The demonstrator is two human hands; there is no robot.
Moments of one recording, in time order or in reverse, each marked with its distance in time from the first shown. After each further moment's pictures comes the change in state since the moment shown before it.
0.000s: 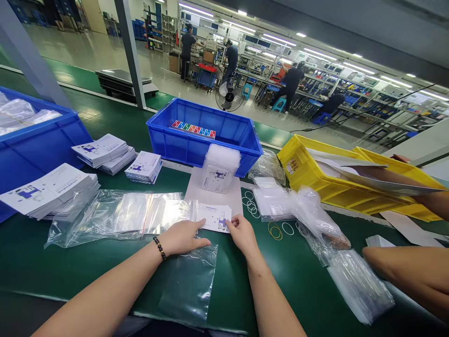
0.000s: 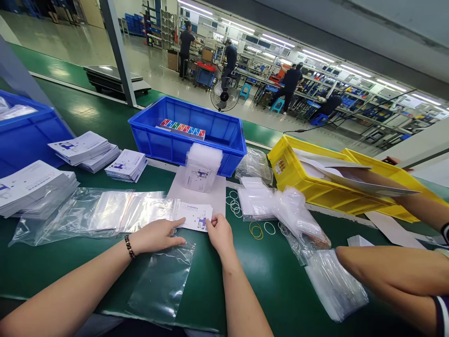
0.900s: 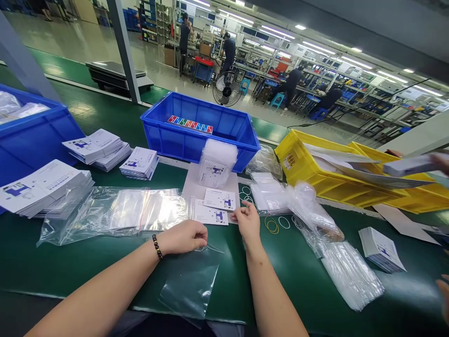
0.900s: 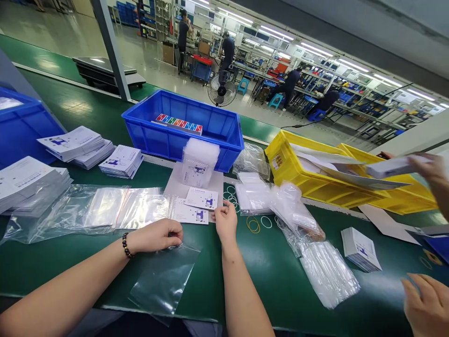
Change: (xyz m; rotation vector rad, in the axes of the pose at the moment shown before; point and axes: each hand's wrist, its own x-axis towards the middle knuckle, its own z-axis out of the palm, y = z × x) left_hand 0.000 0.005 0.005 -0.235 -0.079 0.220; right_hand 0.014 0.012 -0.002 0.631 0.174 0.120
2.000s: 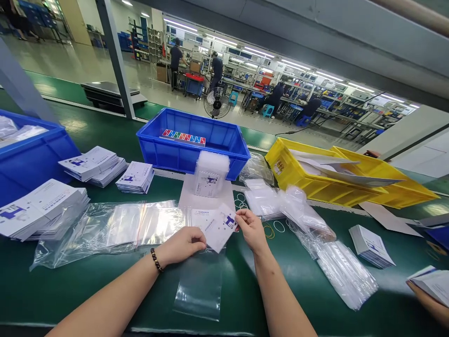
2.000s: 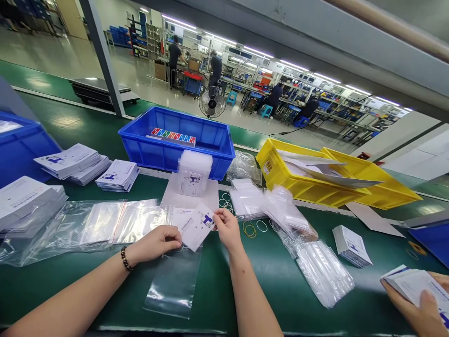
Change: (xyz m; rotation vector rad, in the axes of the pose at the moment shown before) left_hand 0.000 0.003 0.000 -0.170 0.146 0.003; right_hand -0.008 -0.033 -0.019 -0.045 -0.267 -0.162
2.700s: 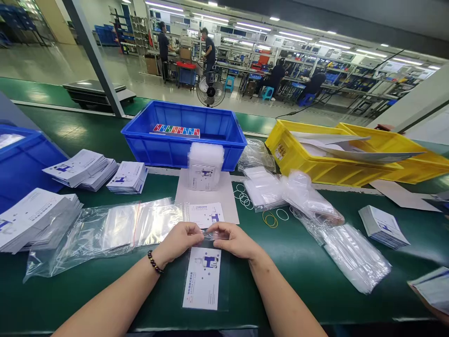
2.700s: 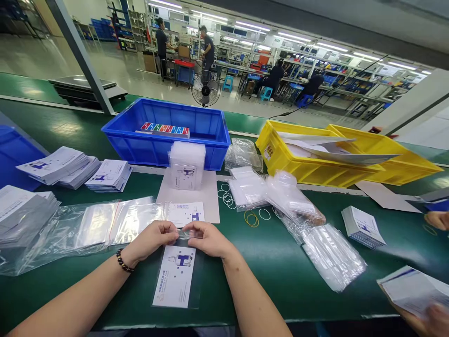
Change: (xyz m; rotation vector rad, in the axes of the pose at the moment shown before) left_hand 0.006 -0.004 0.009 -0.366 0.063 -0.215; right_hand -0.026 0.003 0.019 -0.048 -0.574 0.095
